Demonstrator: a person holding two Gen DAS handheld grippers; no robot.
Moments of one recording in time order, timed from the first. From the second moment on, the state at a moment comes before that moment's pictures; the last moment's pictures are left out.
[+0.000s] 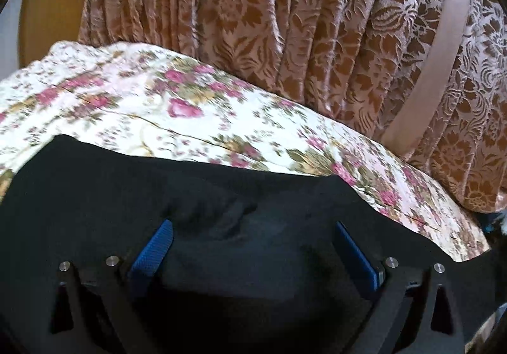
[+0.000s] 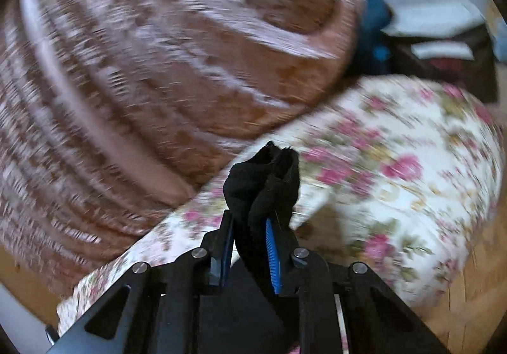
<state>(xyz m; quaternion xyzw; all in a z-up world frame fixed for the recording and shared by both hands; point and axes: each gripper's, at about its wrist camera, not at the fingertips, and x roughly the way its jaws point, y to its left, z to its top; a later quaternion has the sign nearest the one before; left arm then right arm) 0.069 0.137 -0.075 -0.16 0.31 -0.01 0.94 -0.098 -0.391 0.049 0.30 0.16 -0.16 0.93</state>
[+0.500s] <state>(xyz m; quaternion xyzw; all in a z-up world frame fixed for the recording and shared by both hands) 0.050 0.175 -0.090 -0.24 0.28 0.03 0.93 -0.043 -0.178 0.090 0.07 0.15 0.10 0.98</state>
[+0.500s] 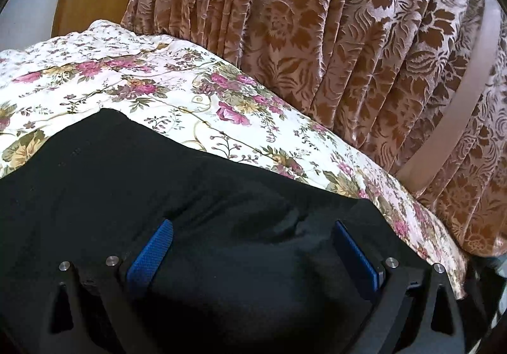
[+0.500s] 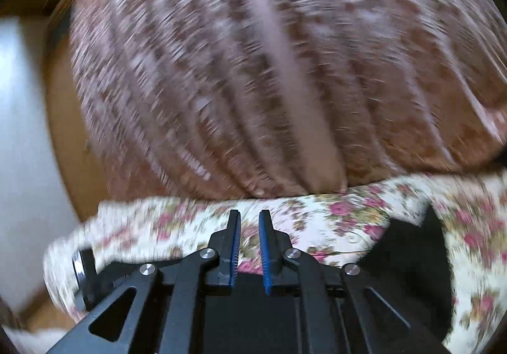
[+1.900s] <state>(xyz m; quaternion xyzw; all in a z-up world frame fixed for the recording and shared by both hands) 0.050 0.168 -0.094 -0.22 0.29 0.04 0.93 -0.116 -0.484 -0.074 0.46 0.23 -0.23 0.83</state>
